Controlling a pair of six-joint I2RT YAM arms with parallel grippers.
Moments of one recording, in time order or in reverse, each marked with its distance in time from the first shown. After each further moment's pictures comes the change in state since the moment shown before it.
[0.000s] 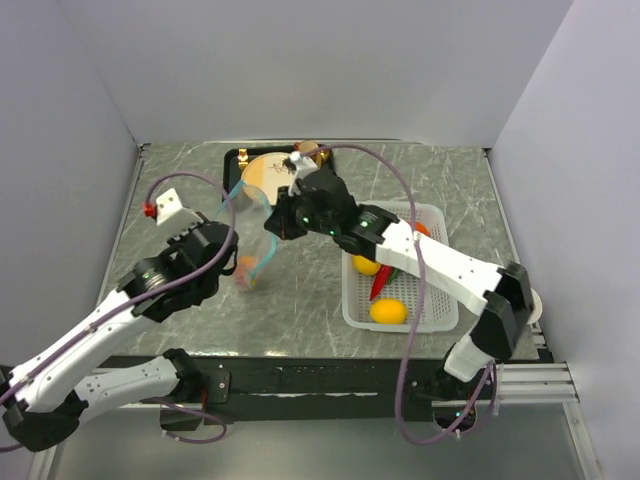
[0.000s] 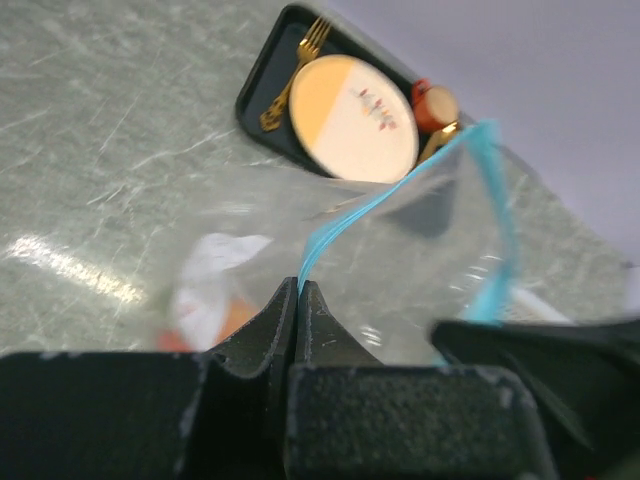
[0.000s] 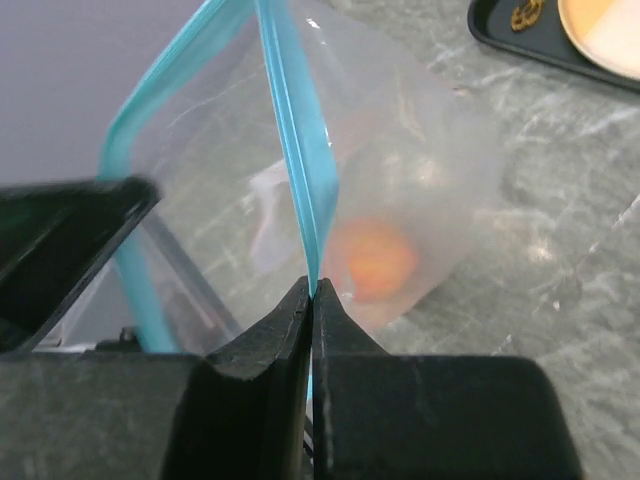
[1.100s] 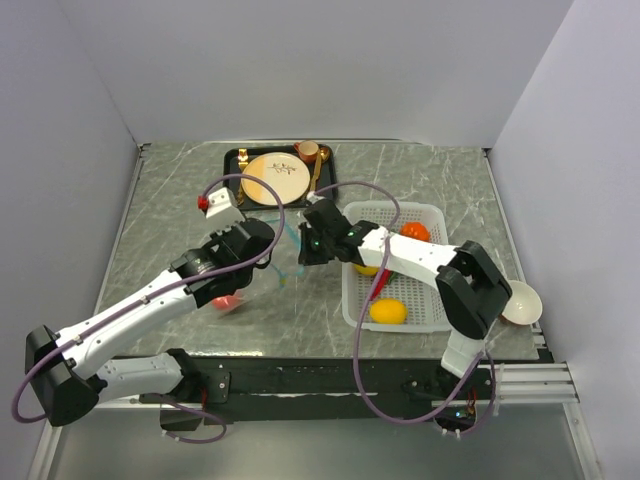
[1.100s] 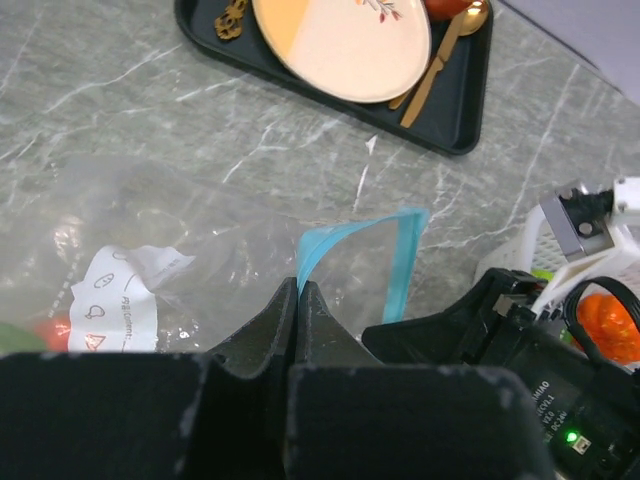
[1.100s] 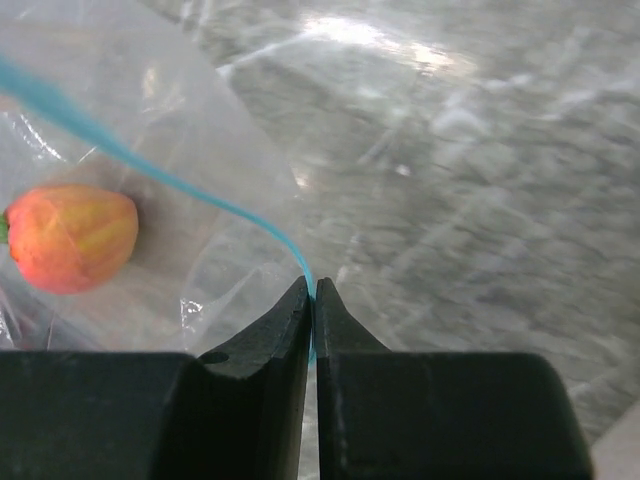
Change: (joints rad) left arm 0.000 0.196 -0.105 0.231 0.141 0.068; right arm -0.098 0.161 -0.238 -0.022 0.039 0.076
